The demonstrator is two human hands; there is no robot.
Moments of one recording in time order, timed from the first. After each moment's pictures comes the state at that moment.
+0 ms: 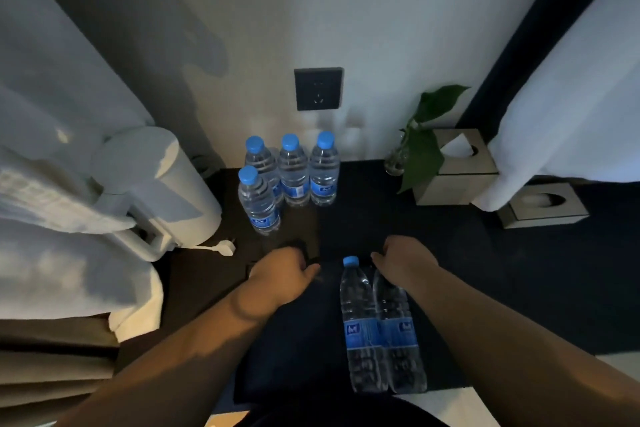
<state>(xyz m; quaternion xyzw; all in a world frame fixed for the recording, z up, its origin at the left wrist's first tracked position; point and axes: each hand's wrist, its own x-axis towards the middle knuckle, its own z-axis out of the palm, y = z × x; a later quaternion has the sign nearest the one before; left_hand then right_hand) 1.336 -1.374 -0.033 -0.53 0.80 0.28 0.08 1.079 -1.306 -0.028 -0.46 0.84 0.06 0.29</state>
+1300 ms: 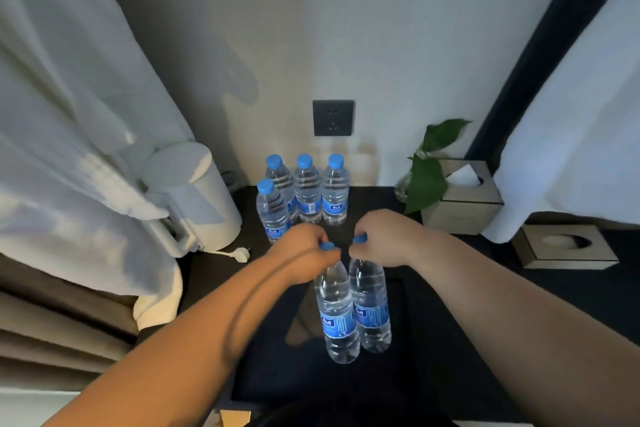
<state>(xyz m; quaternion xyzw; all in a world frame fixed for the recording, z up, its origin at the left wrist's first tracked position) 1.299 -1.368 0.068 -0.54 0.78 0.33 -0.04 1.096 -1.339 0.094 -0.71 0.65 0.01 0.26</state>
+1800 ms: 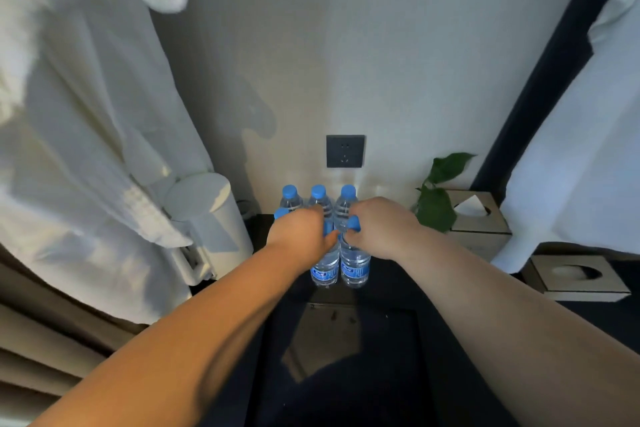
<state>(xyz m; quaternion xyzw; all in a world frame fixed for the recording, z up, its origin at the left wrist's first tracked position) 1.305 -1.413 0.121 -0.54 0.84 0.06 -0.06 1.124 -1.380 0.137 -0.73 0.67 -0.06 0.11</state>
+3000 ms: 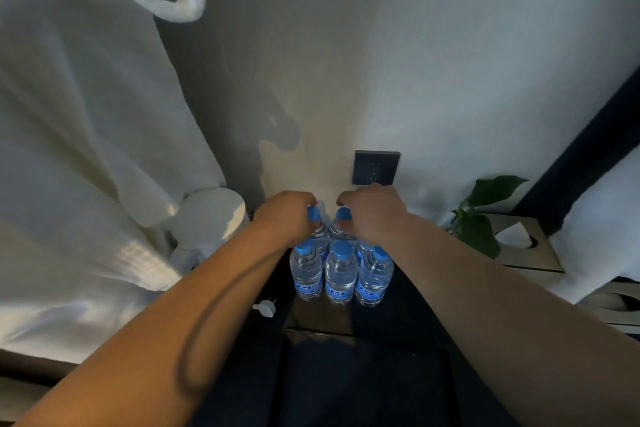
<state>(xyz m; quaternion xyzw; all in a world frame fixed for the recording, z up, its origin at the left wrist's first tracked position) 1.352 -1.531 0.128 -0.56 0.81 0.15 -0.03 1.157 -1.503 0.118 -0.76 0.64 -0.02 0.01</state>
